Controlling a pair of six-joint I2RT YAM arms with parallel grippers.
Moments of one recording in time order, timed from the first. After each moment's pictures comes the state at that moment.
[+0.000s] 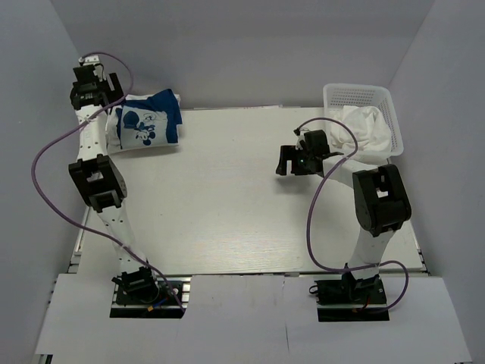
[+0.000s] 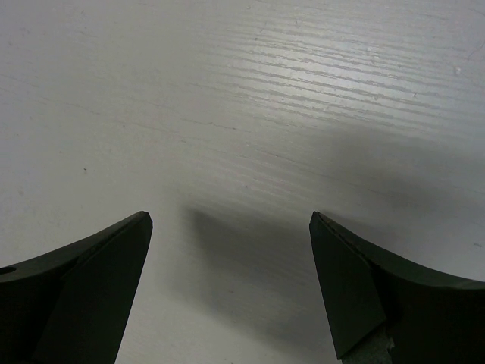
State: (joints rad) left arm 0.26 2.24 2.29 -0.53 -0.06 -0.01; right arm 0.30 1.84 1.11 -0.08 -0.25 0.20
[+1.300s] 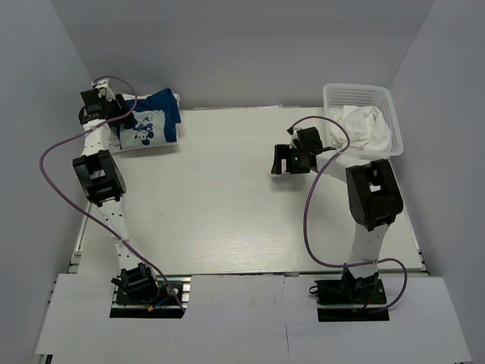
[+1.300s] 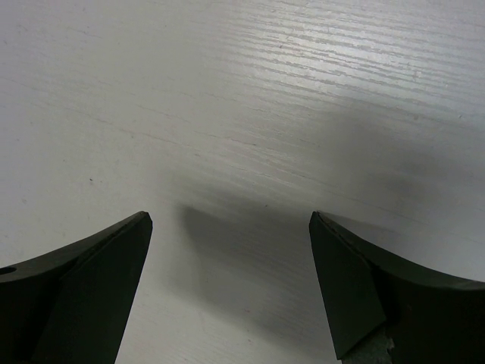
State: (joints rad) left arm 0.34 2.48 2.23 -0.33 0.31 -0.06; right arm 0.33 1.93 1.22 -0.17 -0.25 0.21
